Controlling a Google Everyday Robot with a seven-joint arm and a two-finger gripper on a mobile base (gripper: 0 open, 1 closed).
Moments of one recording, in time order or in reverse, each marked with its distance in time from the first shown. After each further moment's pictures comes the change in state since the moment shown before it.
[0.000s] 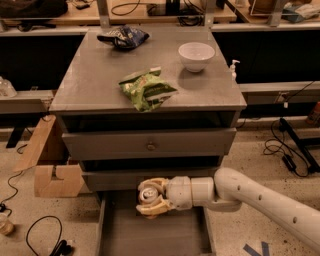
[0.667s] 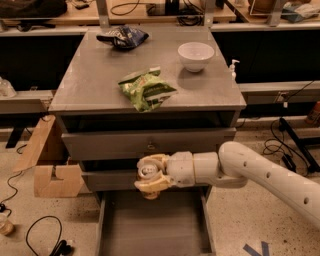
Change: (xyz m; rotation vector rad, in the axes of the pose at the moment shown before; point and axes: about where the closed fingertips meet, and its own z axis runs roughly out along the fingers) arm -0.087 -0.030 -0.014 0.014 0.022 0.012
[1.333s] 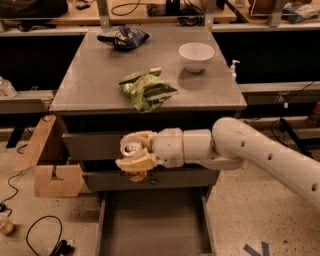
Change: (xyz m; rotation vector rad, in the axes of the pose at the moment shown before) arm -0.098 -0.003 0.015 0.033 -0.018 -0.018
